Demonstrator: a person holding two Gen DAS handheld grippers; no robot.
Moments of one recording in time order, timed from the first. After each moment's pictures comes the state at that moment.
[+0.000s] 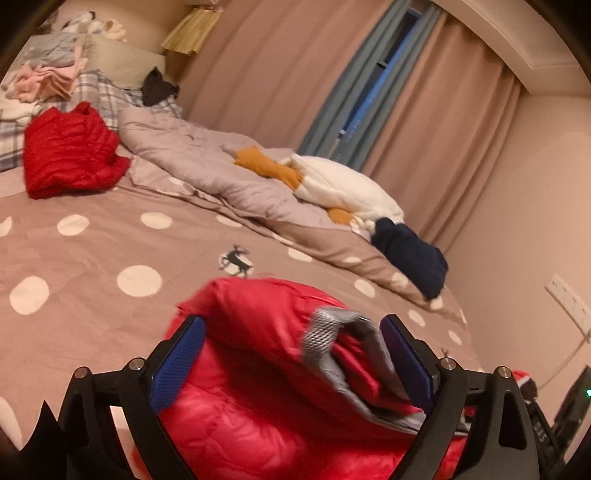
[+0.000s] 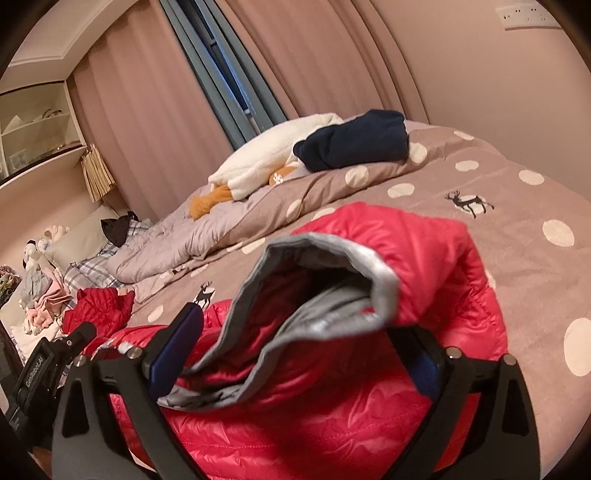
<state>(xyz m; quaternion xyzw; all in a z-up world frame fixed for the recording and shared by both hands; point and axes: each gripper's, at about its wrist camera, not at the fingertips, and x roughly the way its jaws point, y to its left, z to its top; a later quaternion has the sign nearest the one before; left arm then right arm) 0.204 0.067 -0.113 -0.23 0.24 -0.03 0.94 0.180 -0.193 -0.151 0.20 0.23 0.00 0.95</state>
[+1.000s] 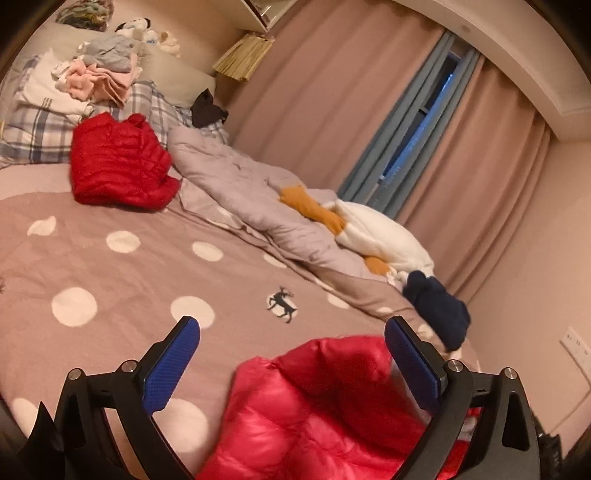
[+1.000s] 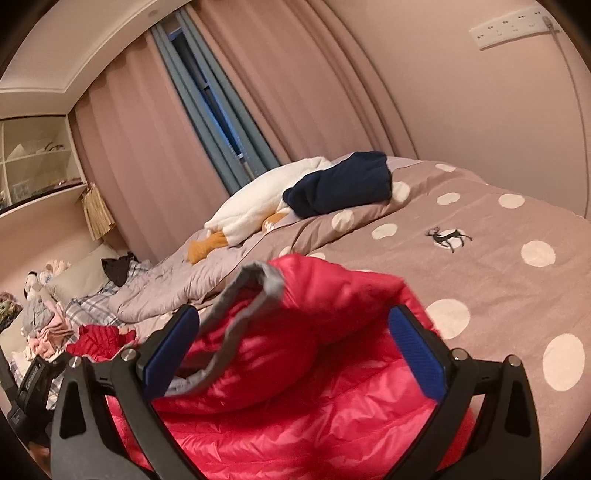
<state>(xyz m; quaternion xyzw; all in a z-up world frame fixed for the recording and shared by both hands) 0.185 0.121 -0.099 -0.27 0.19 0.04 0.94 0.155 -0.225 -0.132 0.23 0.15 -0.02 0.96</state>
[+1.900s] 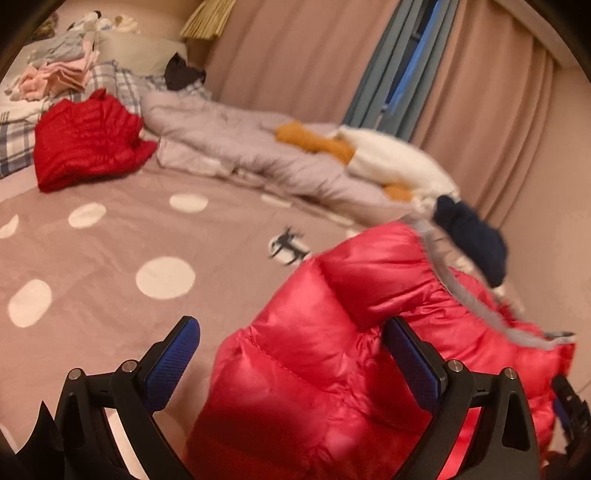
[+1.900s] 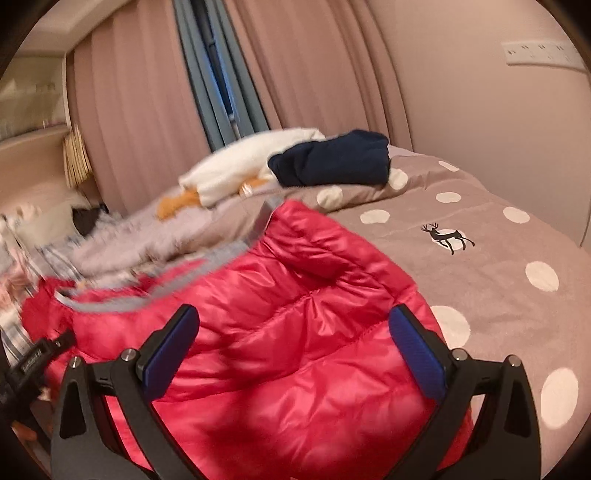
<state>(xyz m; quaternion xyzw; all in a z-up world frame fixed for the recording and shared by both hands) 0.275 0.086 -0.173 -0.19 0.30 0.04 0.93 0.229 -0.216 -0.170 0.12 0.23 -0.05 0.97</state>
